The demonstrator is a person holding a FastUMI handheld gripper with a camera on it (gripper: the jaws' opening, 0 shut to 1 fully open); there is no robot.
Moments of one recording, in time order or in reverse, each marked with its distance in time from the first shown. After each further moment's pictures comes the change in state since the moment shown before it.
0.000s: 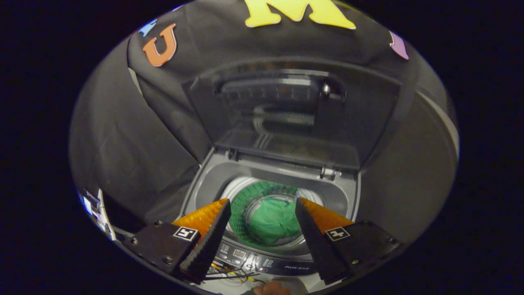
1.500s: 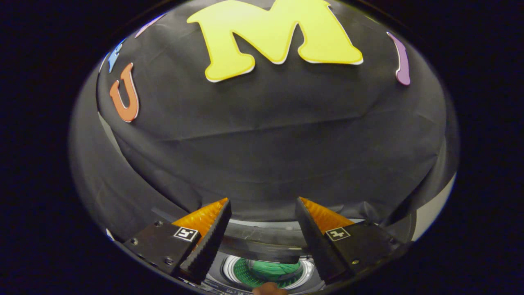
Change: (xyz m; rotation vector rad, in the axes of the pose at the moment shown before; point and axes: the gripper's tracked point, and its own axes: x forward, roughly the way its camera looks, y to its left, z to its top) arm 0.073 -0.039 0.199 0.116 -0.172 -0.128
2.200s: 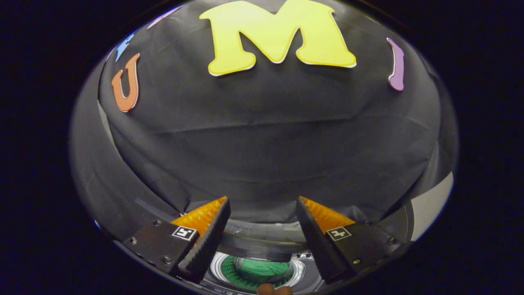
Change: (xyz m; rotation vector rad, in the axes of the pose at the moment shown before) arm -0.009 -0.006 -0.007 -0.044 -0.078 -0.049
